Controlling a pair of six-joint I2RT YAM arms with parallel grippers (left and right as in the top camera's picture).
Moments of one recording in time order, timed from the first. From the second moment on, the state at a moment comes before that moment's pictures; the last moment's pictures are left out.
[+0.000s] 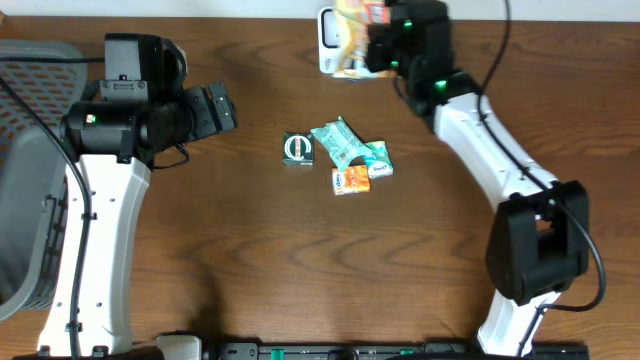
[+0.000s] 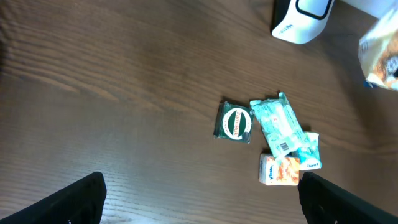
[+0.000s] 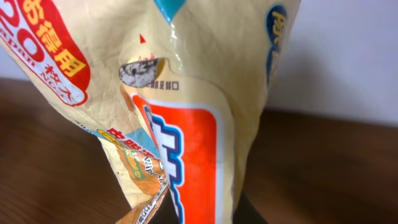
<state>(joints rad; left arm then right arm) -0.03 1.47 1.56 -1.08 0.17 -0.34 0.32 1.97 1.59 -0.03 -0.10 0.18</state>
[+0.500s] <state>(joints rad) -0.03 1.47 1.56 -1.08 0.17 -0.34 0.37 2.34 1.97 -0.30 0.00 0.26</state>
